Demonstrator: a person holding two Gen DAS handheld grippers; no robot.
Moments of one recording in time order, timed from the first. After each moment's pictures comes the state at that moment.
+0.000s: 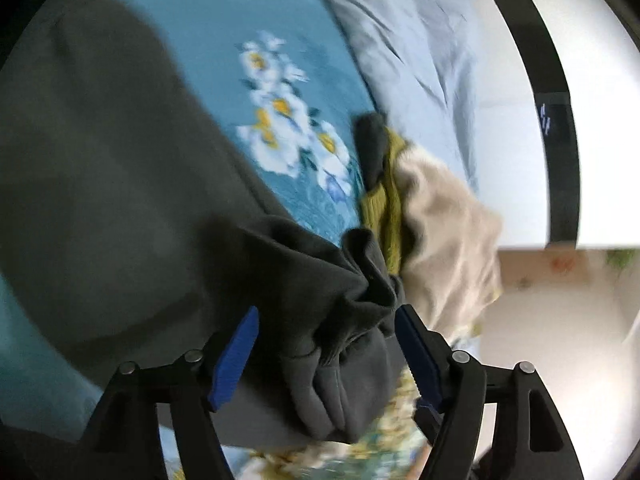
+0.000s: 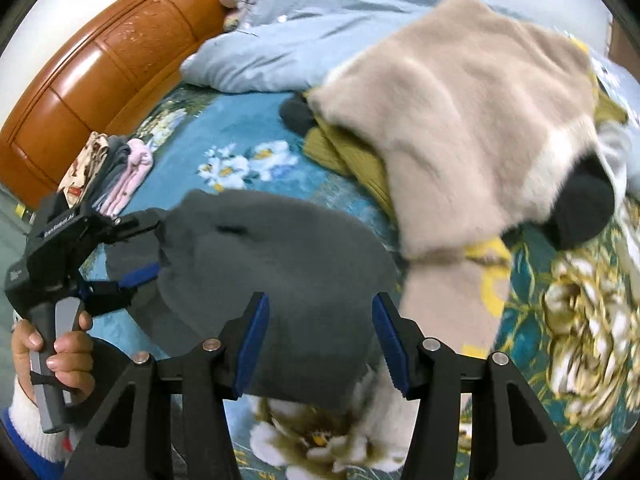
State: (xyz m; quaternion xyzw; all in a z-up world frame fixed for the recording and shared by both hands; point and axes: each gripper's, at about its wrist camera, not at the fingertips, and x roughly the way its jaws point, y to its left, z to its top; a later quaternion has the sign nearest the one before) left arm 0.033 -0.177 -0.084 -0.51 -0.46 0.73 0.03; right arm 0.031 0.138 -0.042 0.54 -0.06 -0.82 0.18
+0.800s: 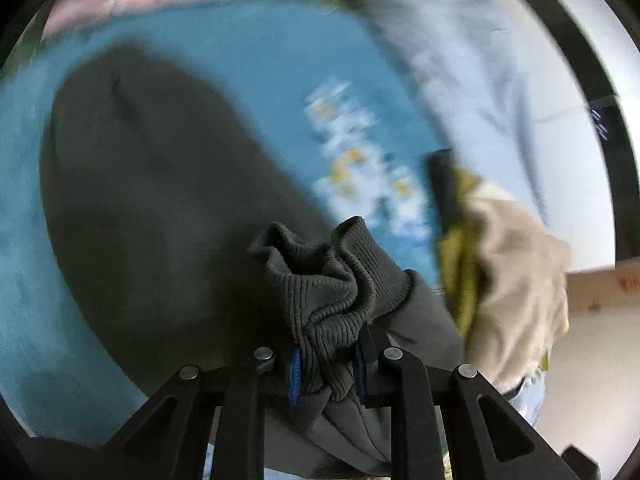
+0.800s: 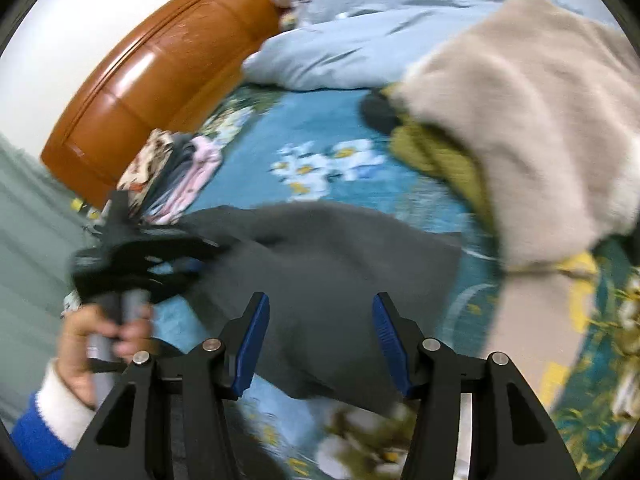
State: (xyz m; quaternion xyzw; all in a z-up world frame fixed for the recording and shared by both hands) left arm 0.046 -0.218 -0.105 -0.53 -0.45 0.71 -0.12; right arm 0.033 0.091 -0.036 0.52 -0.10 -0.79 0.31
